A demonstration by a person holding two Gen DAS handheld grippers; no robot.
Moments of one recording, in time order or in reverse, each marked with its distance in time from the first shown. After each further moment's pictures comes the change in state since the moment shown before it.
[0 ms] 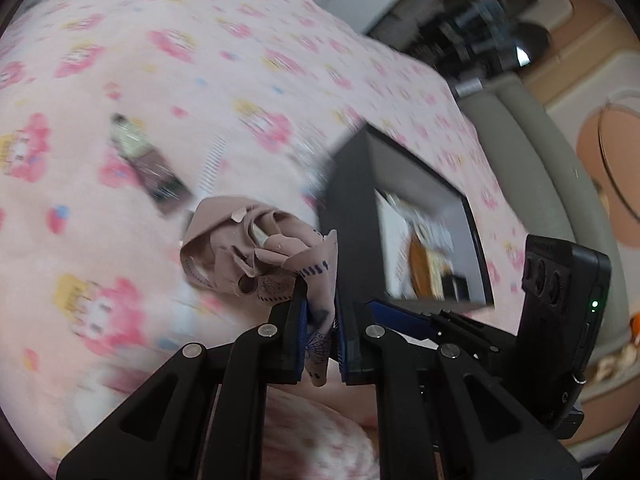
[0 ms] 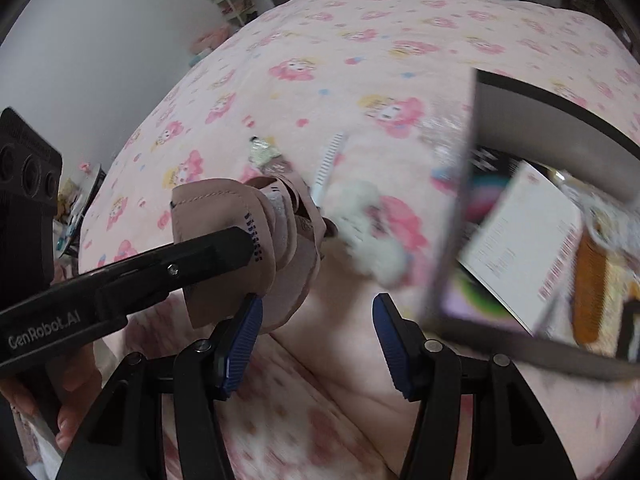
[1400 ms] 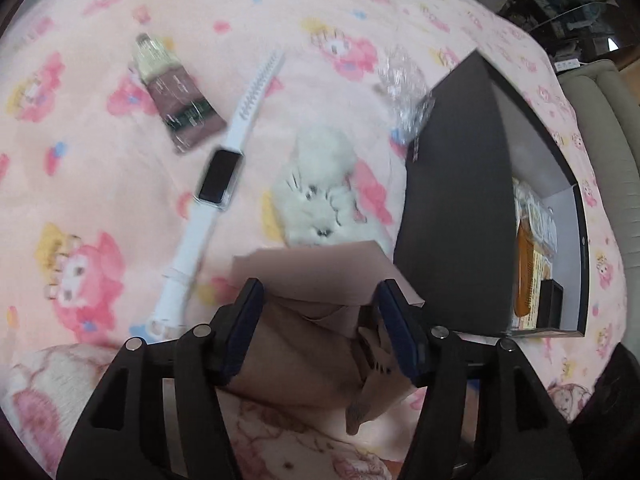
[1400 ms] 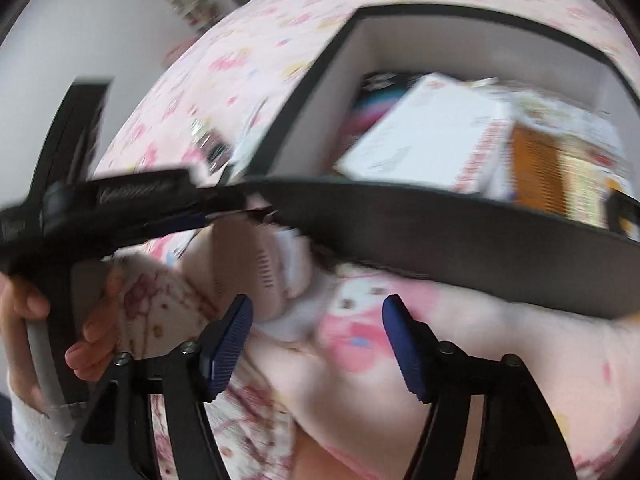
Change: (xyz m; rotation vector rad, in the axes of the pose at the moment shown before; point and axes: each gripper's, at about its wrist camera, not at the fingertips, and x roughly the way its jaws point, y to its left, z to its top) left arm 0.097 0.030 0.000 -0.162 0.170 0.314; right arm 0.017 -0.067 -0.051 0.084 0.020 0.014
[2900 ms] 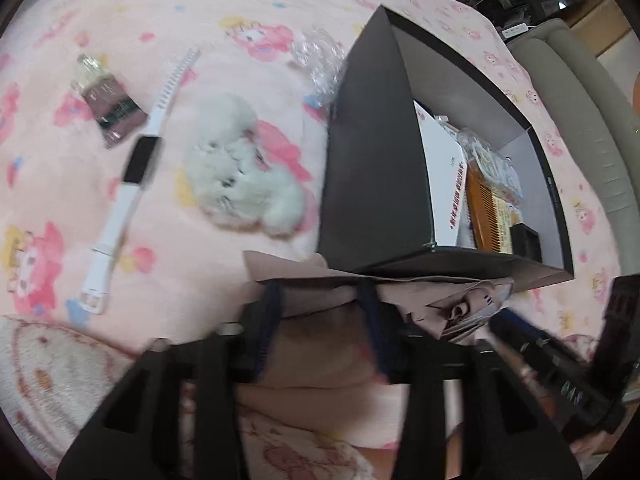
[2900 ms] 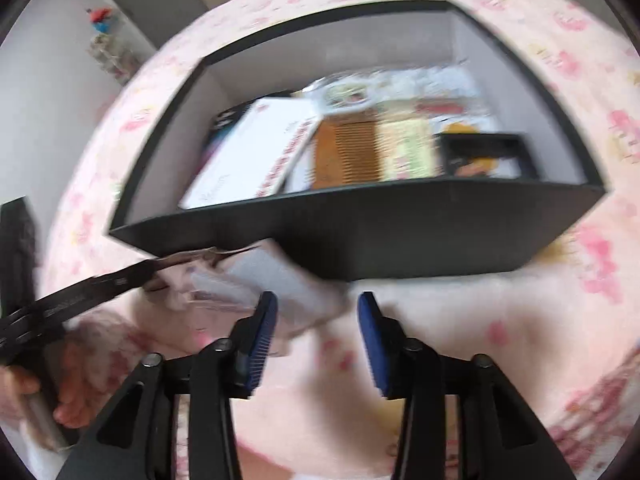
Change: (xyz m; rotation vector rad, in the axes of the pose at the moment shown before) left arm -0.010 -0.028 -0.037 0.163 -0.037 -0.087; right arm -0.051 -0.105 -0.027 0.246 -0.090 -0.105
